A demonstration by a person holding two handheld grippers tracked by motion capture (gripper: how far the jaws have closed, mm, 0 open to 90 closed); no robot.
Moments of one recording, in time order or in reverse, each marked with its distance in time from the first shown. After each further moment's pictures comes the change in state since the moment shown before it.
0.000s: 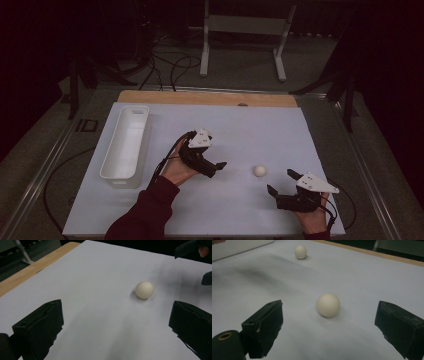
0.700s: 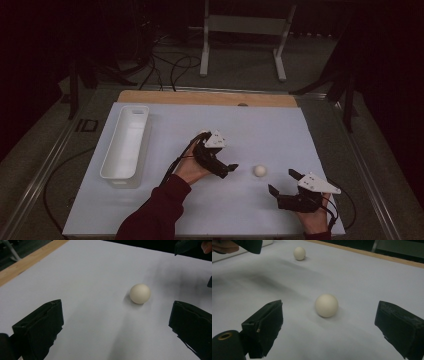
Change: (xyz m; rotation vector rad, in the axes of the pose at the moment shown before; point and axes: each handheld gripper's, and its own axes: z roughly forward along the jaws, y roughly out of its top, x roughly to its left) left arm -0.008 0.009 0.035 0.035 -0.042 0.012; right arm -0.002 0.000 -0.003 -0.008 -0.007 0.002
